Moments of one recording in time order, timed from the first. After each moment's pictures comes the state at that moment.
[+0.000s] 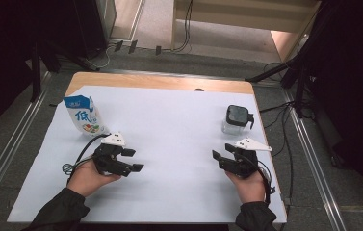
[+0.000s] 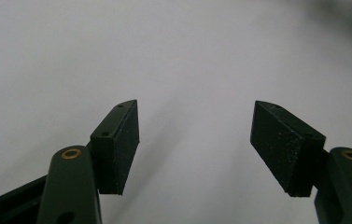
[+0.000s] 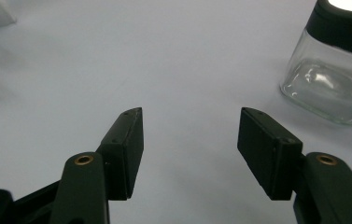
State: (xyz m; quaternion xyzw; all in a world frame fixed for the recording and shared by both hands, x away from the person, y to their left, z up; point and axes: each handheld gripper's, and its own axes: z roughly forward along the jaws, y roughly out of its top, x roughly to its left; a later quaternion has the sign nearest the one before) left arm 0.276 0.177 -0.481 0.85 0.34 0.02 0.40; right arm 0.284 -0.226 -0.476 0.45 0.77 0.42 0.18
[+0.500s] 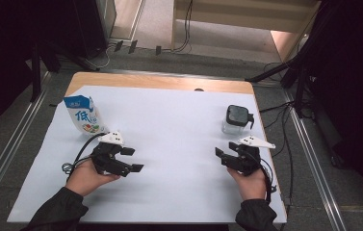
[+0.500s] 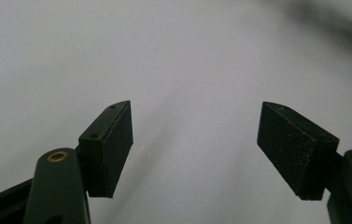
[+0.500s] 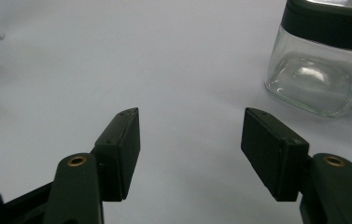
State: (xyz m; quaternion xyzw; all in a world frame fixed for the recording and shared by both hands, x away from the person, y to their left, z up) left arm 0.276 0.180 -0.476 0.85 0.33 0.01 0.41; right arm 0.292 -0.235 -0.478 0.48 0.75 0.43 0.17
